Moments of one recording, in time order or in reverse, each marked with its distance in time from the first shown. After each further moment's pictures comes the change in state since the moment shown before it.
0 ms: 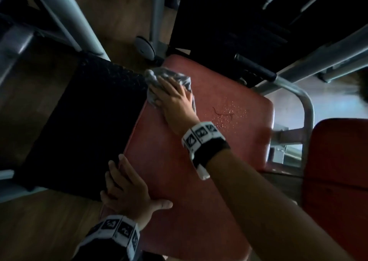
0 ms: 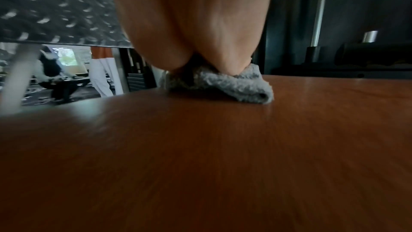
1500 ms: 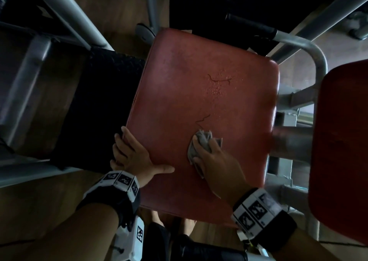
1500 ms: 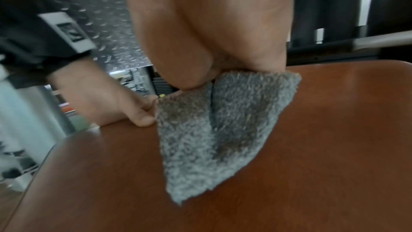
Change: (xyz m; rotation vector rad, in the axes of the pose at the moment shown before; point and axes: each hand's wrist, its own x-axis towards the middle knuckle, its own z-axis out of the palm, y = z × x) left_hand -0.001 -0.006 0.005 -0.077 0.027 0.091; right_hand -0.240 -0.015 -0.035 -0.098 -0.308 0.257
